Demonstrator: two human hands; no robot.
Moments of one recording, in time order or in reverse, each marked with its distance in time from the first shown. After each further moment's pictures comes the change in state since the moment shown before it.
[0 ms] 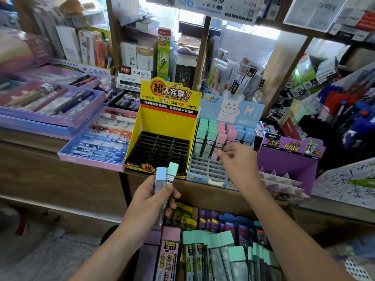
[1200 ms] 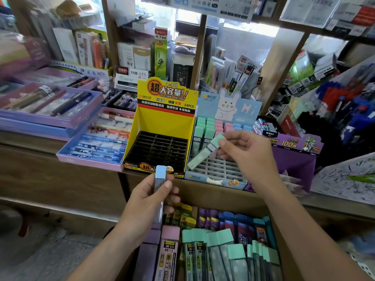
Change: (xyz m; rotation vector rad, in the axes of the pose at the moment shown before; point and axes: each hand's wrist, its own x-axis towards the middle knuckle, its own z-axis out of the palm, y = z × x) left_hand -0.001 0.003 0.001 -0.116 0.013 -0.051; right_hand -0.017 -0.030 -0.044 0.492 -0.118 -0.038
